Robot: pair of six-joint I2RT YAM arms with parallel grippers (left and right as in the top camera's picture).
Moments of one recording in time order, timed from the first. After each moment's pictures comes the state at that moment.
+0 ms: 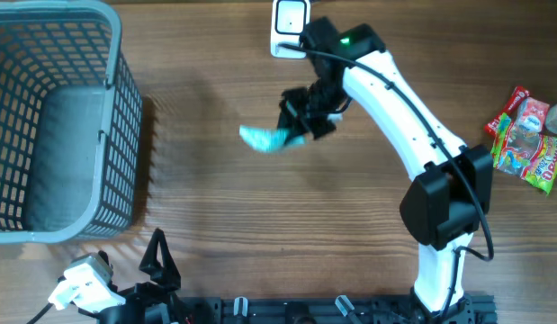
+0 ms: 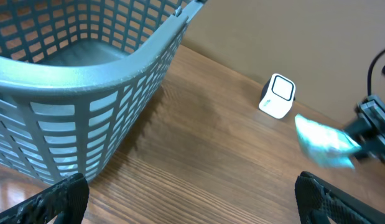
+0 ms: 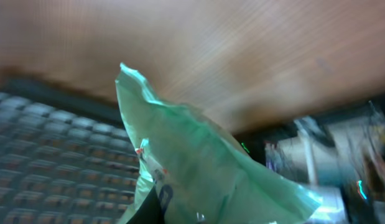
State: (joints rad) left arm 0.27 0.02 0.86 -1.19 0.13 -0.34; right arm 0.46 2.09 1.95 -1.36 -0.67 1.36
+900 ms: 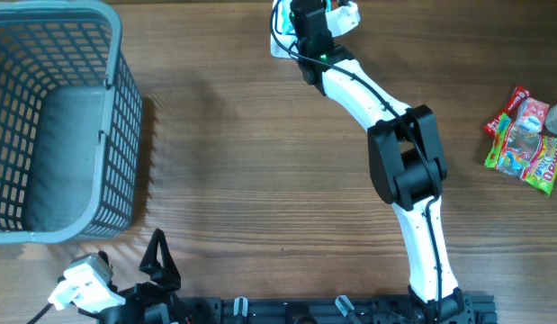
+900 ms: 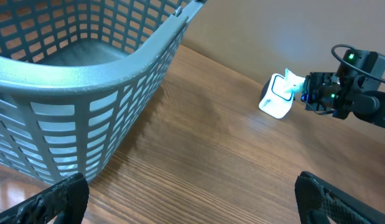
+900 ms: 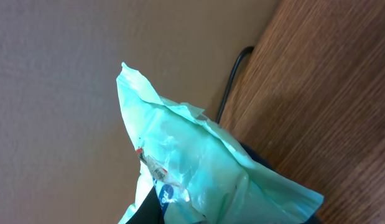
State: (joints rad) left arm 0.27 0.02 0.86 -1.19 0.13 -0.34; right arm 0.42 2.43 1.95 -0.01 0.42 1.32
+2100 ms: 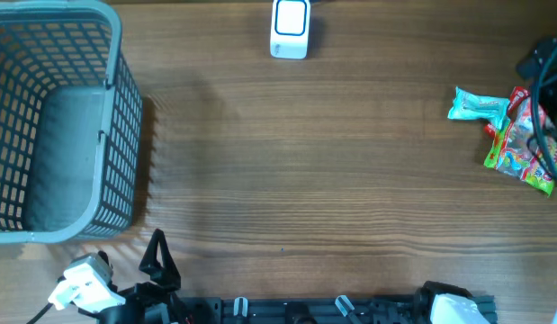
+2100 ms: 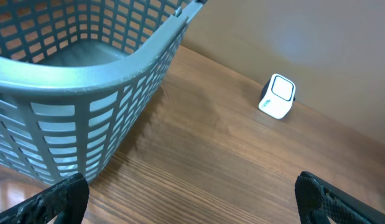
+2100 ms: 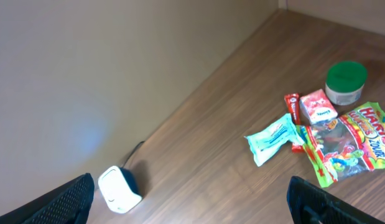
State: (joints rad) left arm 0.27 0.02 0.86 -1.19 0.13 -0.34; right arm -0.22 1.17 1.74 -1.08 0.06 0.62
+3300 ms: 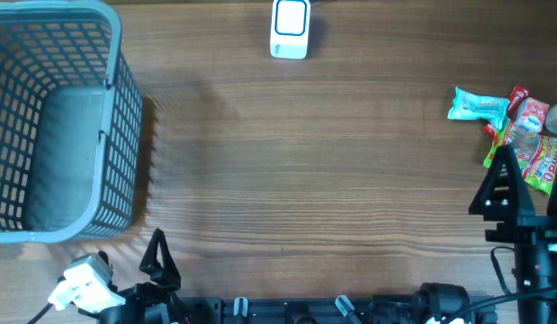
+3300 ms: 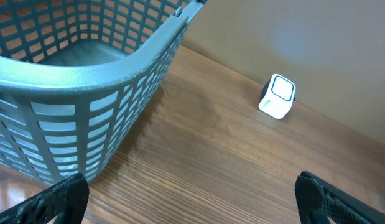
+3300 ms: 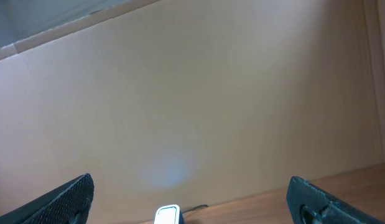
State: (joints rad) left arm 0.27 0.02 0.86 -1.19 0.13 -0.34; right arm -0.10 0.36 1.01 -0.44 -0.09 0.34
